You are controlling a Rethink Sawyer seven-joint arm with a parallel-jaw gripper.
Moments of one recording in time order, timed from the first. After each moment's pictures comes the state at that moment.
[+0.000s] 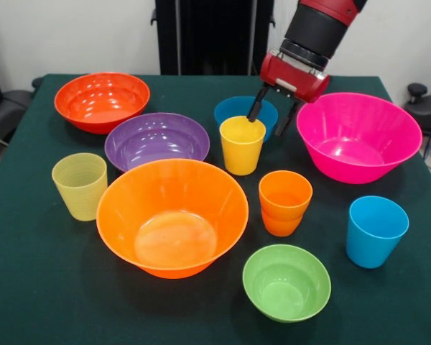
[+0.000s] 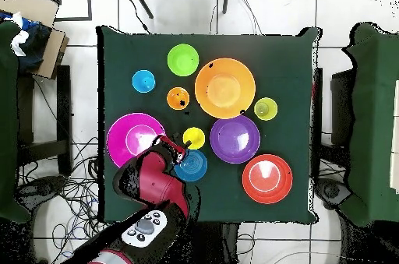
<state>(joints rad) 0.39 -0.39 -0.43 1.93 0.52 -0.21 2.03</state>
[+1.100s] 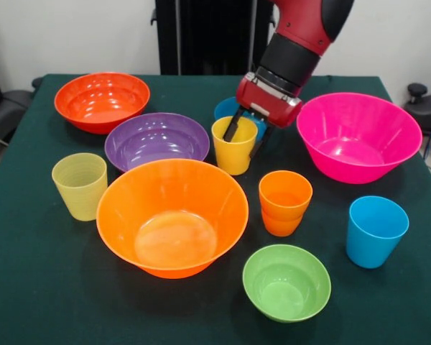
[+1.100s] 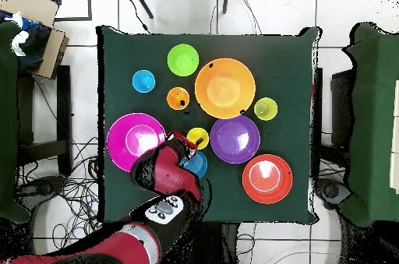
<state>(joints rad) 0.31 -0.29 -0.41 1.88 0.52 -0.26 2.03</state>
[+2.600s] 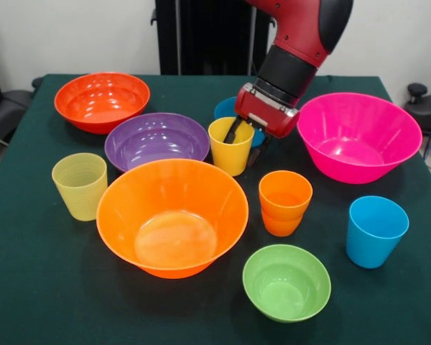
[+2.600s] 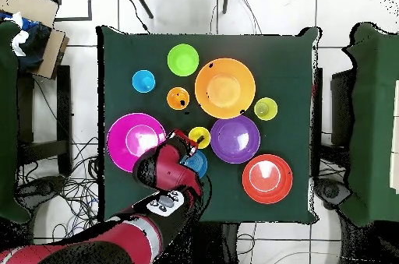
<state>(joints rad) 0.31 -0.25 -0.41 1.85 0.52 -0.28 2.03</state>
